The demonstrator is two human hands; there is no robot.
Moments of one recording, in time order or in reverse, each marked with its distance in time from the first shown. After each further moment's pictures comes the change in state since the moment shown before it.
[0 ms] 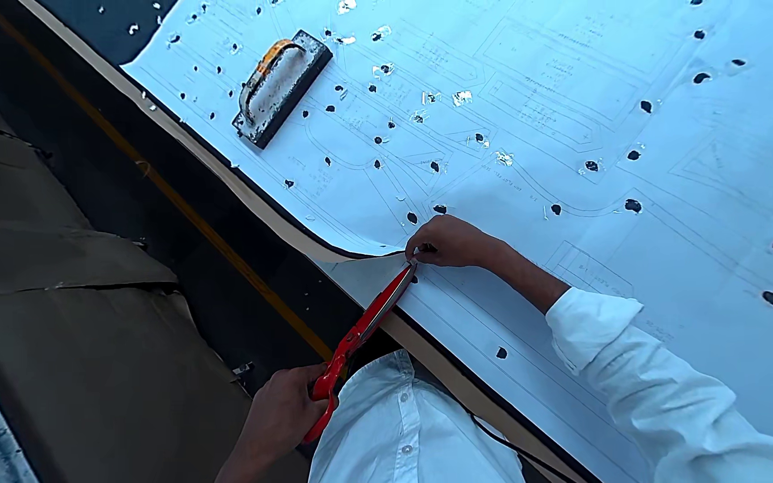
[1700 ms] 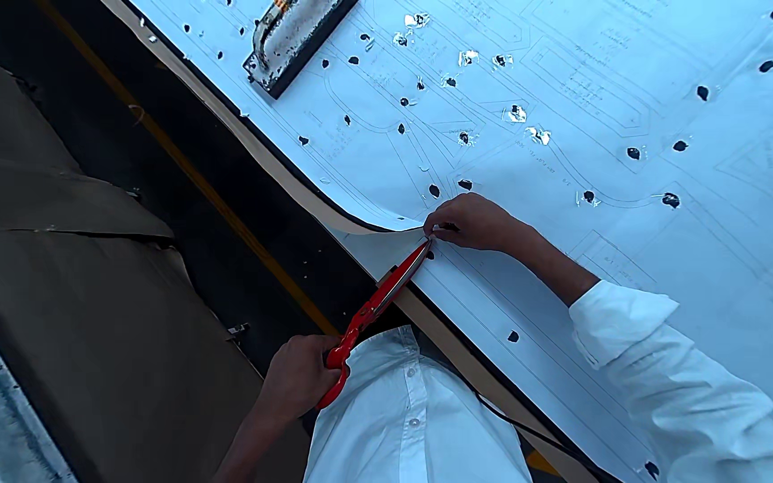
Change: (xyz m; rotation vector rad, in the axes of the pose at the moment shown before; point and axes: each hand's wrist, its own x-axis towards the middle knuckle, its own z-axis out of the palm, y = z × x) left_hand 0.002 -0.001 0.013 -0.057 0.013 0.026; right_hand -0.002 -0.002 0.004 -0.099 0.005 -0.014
